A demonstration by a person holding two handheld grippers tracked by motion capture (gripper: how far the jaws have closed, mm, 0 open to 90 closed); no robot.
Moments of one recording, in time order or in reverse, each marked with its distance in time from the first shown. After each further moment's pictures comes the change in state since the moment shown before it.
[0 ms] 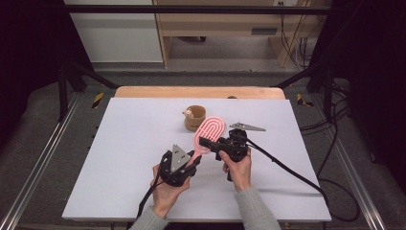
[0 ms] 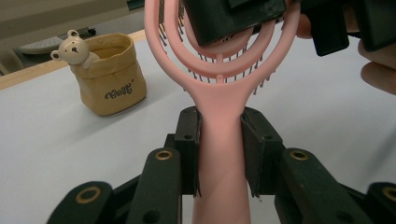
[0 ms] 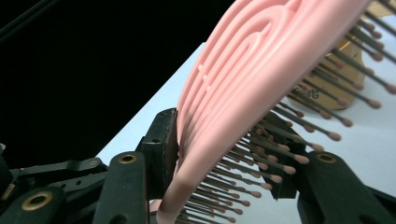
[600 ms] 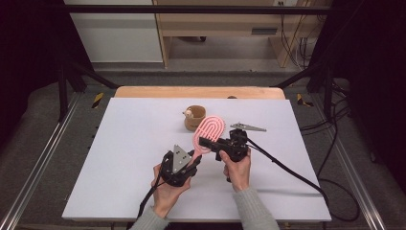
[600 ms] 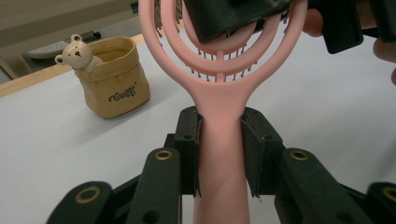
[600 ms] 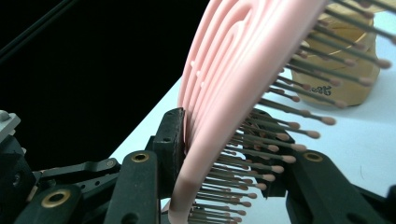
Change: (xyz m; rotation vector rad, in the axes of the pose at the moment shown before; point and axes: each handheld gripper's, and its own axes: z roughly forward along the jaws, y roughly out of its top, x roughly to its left) left arm -0.003 0.000 0.001 0.000 0.021 0.025; right arm 0.003 0.000 -0.003 -0.006 0.032 0.031
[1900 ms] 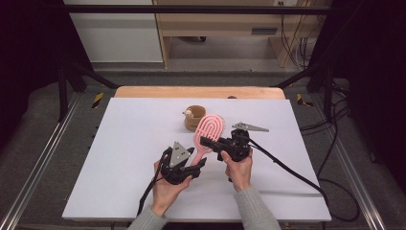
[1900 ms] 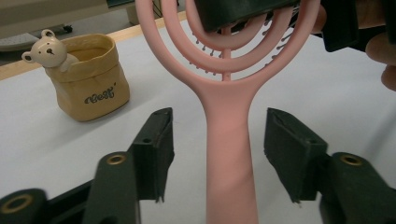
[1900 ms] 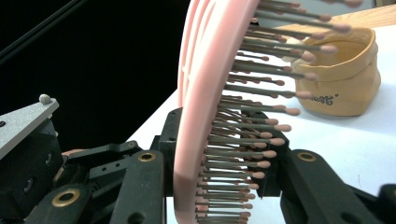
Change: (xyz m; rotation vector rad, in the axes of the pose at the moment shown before) left arm 0.013 0.003 0.003 -0.004 -0.118 -0.054; right arm 0.003 0.003 -0.007 -0.013 0.015 -0.039
